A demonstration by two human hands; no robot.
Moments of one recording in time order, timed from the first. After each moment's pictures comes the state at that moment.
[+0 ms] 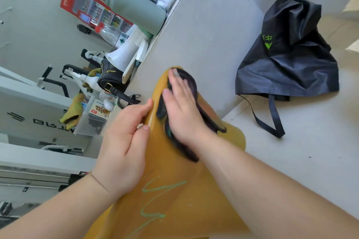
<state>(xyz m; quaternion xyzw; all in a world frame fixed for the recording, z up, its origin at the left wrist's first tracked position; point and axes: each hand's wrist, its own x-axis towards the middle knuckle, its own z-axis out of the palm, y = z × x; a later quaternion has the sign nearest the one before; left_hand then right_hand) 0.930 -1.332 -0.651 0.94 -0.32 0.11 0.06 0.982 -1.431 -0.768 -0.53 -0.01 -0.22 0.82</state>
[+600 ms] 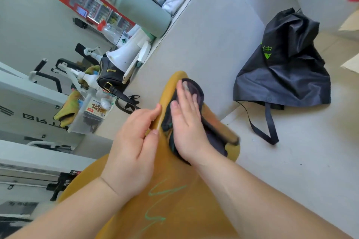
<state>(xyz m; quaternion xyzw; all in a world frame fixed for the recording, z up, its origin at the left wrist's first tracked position) 0.932 -1.333 -0.652 0.93 -0.35 0.10 0.06 0.962 -1.419 -0.765 -0.52 0.02 -0.19 0.83</state>
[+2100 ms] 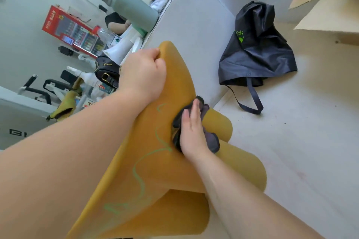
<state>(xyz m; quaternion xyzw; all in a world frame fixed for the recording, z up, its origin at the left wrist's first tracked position) 0.912 -1.339 -0.647 0.93 -0.30 0.19 -0.08 0.886 -1.288 -0.838 -0.51 0.17 -0.17 0.83</state>
